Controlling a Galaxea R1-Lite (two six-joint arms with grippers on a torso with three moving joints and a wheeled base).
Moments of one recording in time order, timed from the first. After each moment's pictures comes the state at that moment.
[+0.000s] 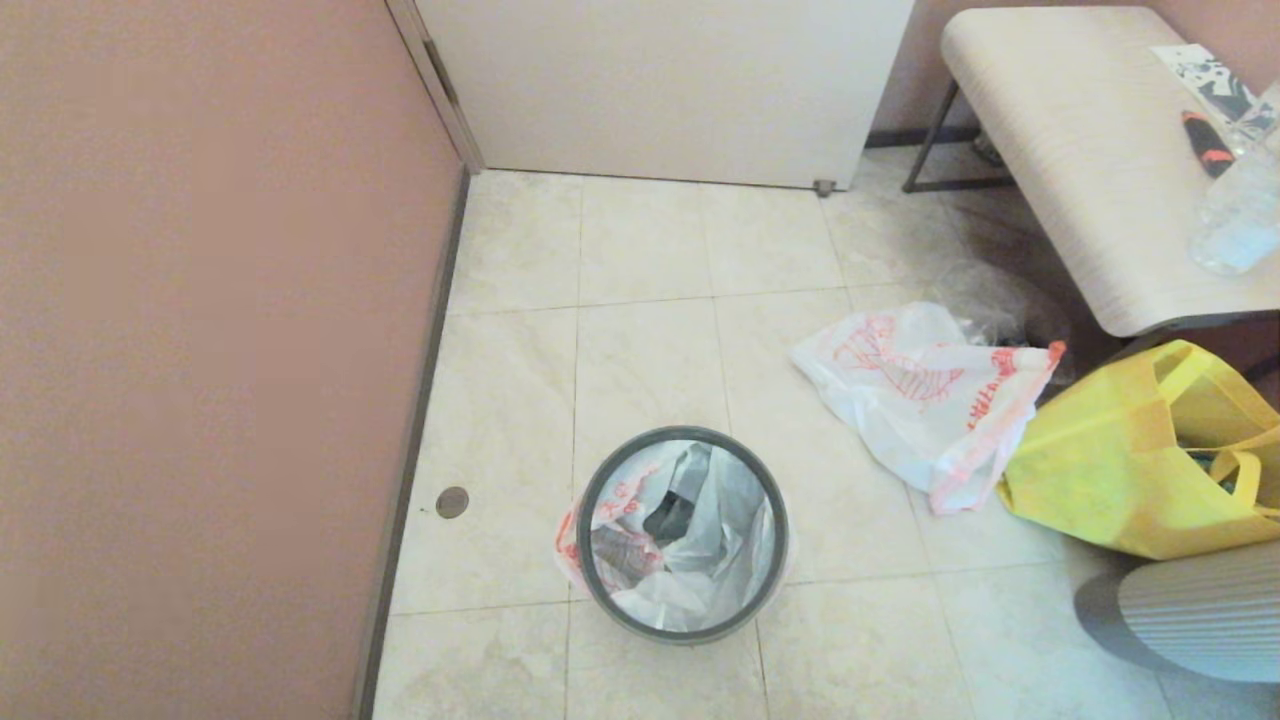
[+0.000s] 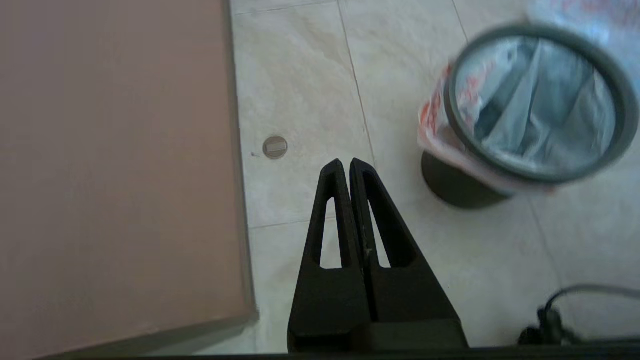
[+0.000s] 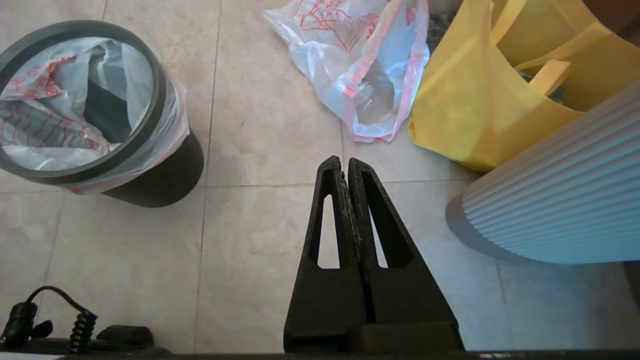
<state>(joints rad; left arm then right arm) 0.00 0.00 0.00 0.00 -0.02 0.09 0.01 0.00 0.00 -0.01 0.01 -0.04</state>
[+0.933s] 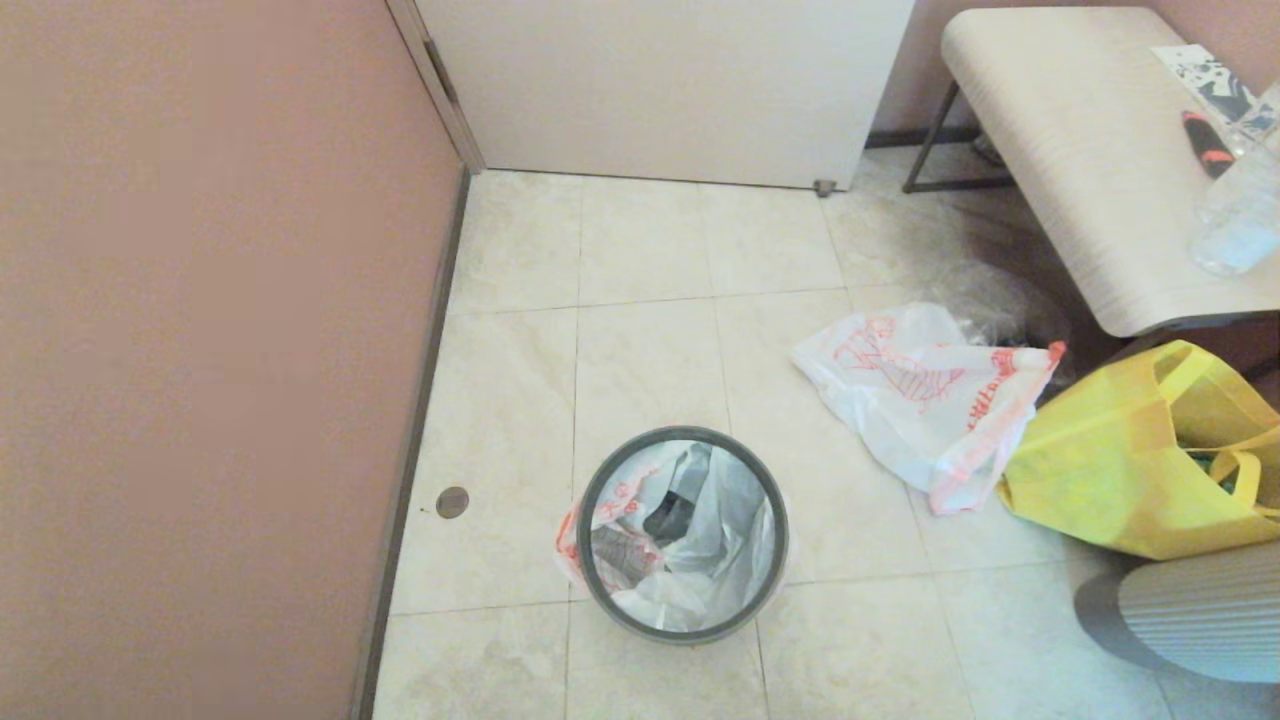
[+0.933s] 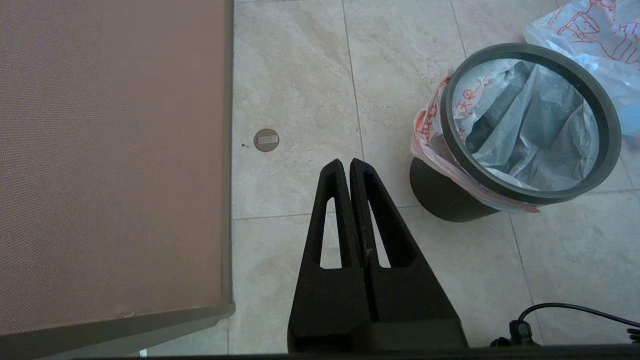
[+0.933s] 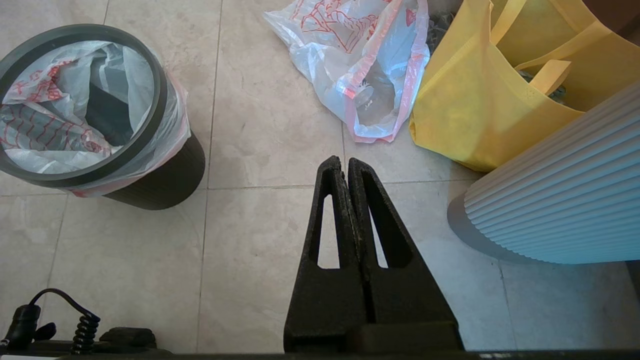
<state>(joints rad) 0.00 0.00 0.00 0.01 0.00 -0.01 0.01 0.00 0.00 -0.02 0.01 -0.03</state>
